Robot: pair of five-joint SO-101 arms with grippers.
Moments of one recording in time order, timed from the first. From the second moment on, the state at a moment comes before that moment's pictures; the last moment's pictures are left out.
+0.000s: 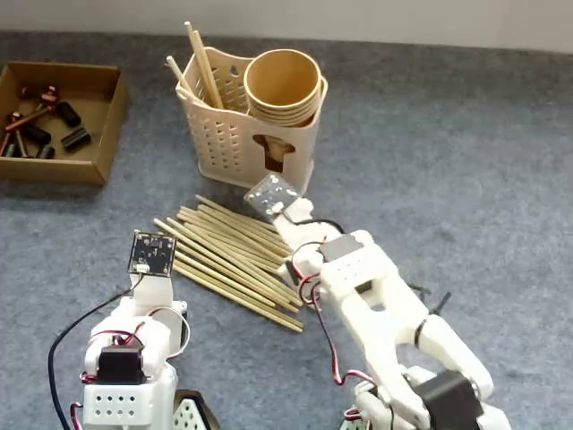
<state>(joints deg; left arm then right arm) -6.4 -104.3 96.0 77.1 -0.3 -32.4 -17.8 49.0 44.8 22.3</state>
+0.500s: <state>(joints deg) -6.4 -104.3 96.0 77.1 -0.3 -32.4 -7.1 43.5 42.5 22.4</state>
